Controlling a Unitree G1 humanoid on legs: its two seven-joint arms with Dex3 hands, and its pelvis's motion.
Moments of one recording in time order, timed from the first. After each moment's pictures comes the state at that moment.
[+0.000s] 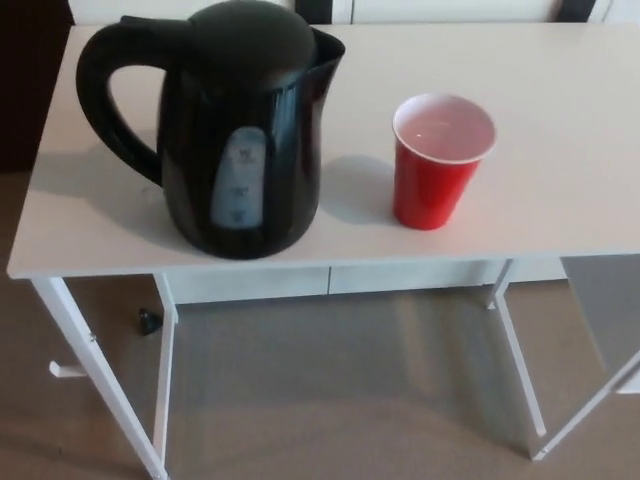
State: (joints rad) left_arm 0.17 0.50 0.39 1.22 -0.25 -0.18 -0.43; right_arm 0.15 -0.29 -0.42 1.25 0.25 -0.23 0.24
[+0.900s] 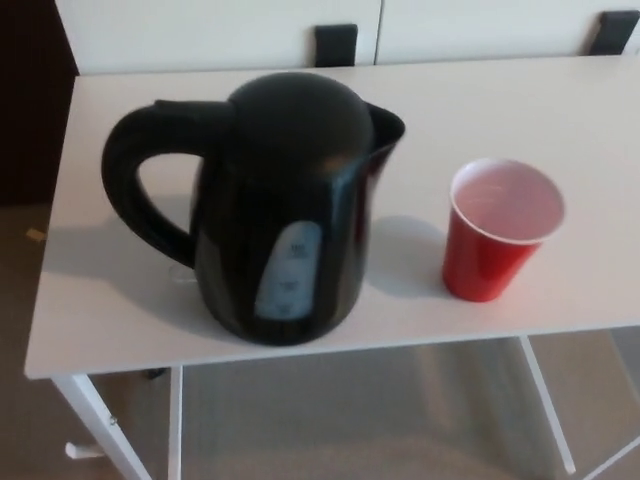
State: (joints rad) left_arm 0.15 0.51 0.38 1.22 -0.24 -0.18 -0.41; right_arm 0.14 -0.29 -0.42 1.26 0.24 -0.24 0.23
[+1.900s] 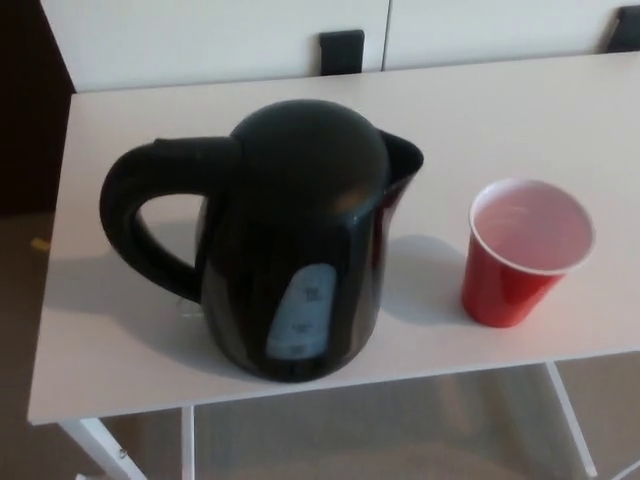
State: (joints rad) left_arm 0.15 0.51 0.38 1.21 -0.24 -0.18 -0.42; right_arm 0.14 -0.29 -0.41 1.26 0.24 -0.24 0.21
